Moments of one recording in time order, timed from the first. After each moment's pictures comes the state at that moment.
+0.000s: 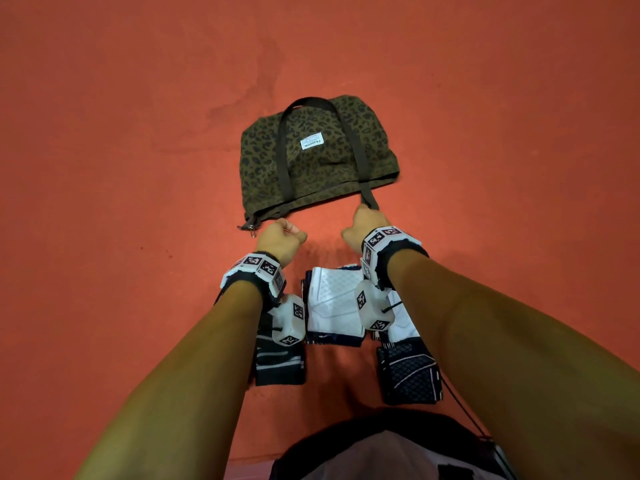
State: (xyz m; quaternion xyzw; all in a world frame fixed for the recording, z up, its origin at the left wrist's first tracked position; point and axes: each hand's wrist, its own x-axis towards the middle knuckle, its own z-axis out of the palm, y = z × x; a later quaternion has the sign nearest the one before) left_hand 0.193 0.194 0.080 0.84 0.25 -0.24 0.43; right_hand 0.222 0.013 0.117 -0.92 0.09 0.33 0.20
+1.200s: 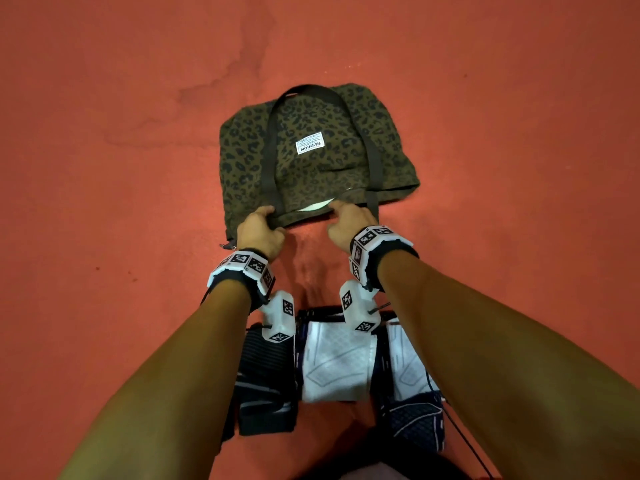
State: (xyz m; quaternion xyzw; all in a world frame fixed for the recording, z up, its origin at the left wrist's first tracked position) left_hand 0.278 0.219 0.020 0.89 0.26 -0.22 0.32; right_hand 0.306 0.040 0.059 -0.89 0.07 0.36 0.26
